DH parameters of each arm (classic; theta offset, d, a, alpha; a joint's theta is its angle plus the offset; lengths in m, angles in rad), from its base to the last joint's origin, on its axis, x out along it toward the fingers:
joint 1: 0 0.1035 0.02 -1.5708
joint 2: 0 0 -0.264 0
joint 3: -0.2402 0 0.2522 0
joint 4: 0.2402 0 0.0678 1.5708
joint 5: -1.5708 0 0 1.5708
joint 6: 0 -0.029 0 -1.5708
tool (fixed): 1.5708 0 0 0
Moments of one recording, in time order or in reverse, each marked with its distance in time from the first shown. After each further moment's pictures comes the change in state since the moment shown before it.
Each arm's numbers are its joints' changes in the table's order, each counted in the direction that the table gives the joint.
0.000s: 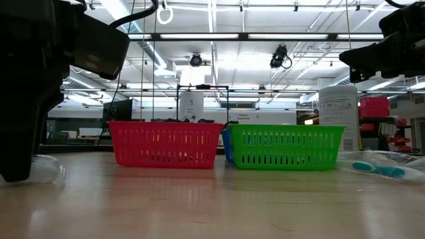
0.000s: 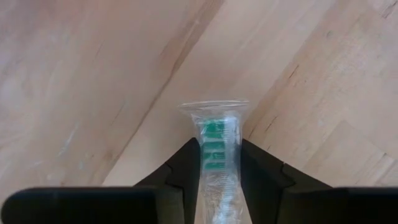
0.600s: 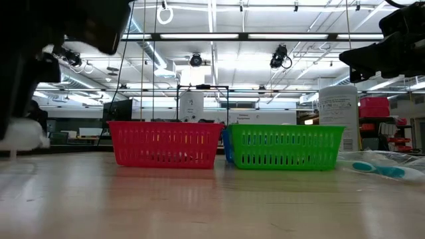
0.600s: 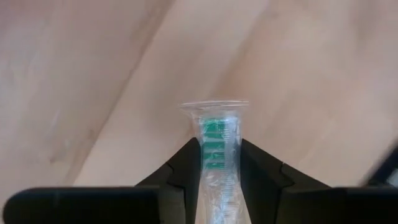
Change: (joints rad) left arm 0.001 -0.037 -0.058 0.052 -0.086 -0.051; right arm 0.000 0.000 0.000 0.000 0.000 0.000
